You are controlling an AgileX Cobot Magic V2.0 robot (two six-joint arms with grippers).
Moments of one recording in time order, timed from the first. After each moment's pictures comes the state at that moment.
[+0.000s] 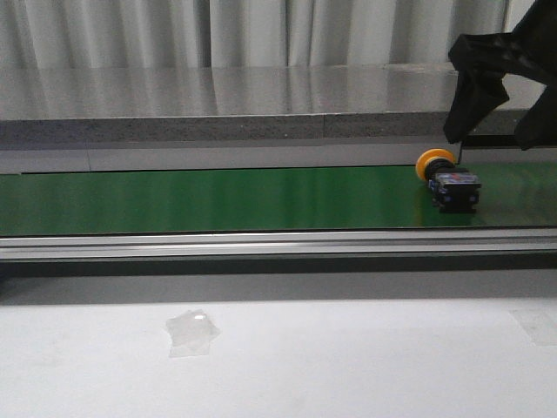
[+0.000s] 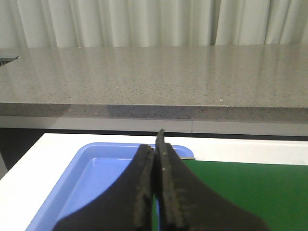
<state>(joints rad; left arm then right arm) 0.14 0.39 -0.39 -0.08 0.17 0.09 0.09 1.58 -1.10 0.32 0.56 -0.22</state>
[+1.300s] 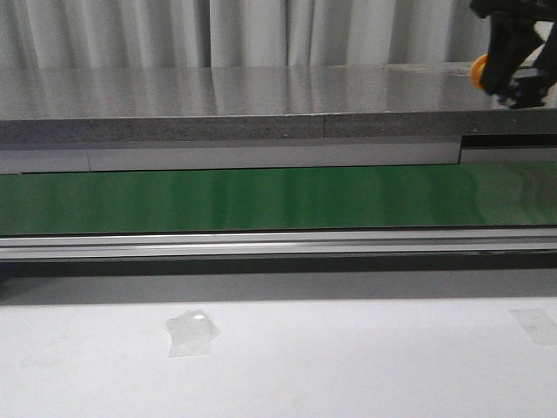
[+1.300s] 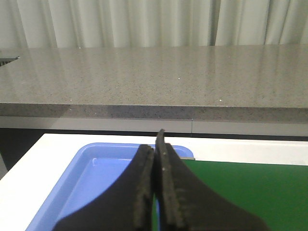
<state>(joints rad) 0.14 0.39 -0.39 -0.08 0.17 0.09 -0.03 1.71 -1.48 0.21 0.87 -0.23</state>
